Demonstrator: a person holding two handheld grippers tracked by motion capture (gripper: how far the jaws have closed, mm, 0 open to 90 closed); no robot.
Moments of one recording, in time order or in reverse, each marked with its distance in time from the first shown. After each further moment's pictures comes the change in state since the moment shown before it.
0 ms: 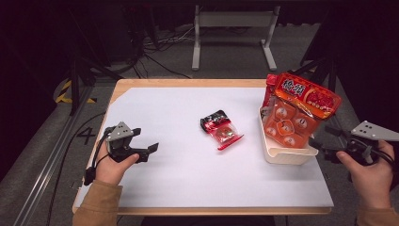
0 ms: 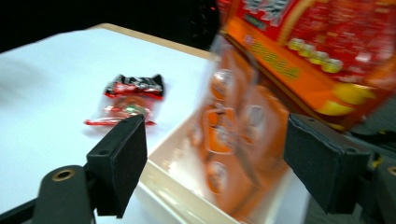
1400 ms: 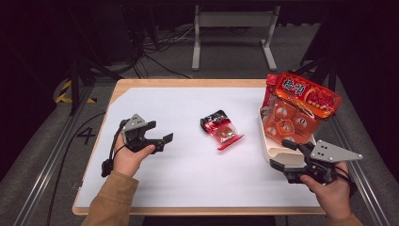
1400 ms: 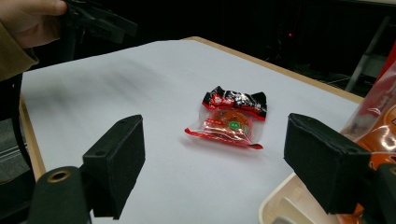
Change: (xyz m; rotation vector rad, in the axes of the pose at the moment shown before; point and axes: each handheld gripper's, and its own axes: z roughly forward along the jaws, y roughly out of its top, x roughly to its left) left arm -0.011 0.023 0.043 -0.077 -0.050 -0.080; right arm 0.079 -0.020 0.039 -0.091 0.277 -0.113
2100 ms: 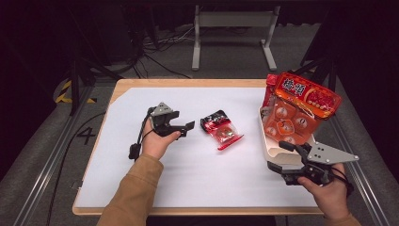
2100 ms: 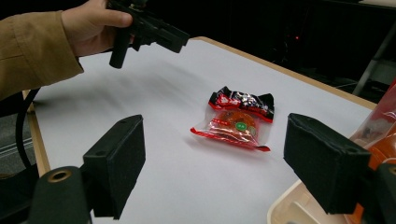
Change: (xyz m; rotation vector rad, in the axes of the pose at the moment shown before) left arm -0.002 0.023 0.081 0.001 -0.051 -0.015; right arm 0.003 -0.003 0.004 -0.006 0.022 -0.027
